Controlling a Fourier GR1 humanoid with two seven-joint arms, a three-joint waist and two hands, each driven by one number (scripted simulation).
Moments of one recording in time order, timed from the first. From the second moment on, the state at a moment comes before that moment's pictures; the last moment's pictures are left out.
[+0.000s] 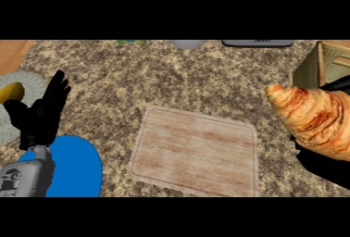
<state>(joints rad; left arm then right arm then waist) -0.21 0.22 0.13 -1.49 -0.01 0.07 0.18 -0.36 -0.32 0.04 -2.31 0.37 -0.02 0.94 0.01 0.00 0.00</state>
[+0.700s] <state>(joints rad) -0.22 0.21 0.14 -1.46 -0.03 0.07 0.17 -0.61 -0.46 -0.12 -1.87 0.31 0.11 0.83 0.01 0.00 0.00</state>
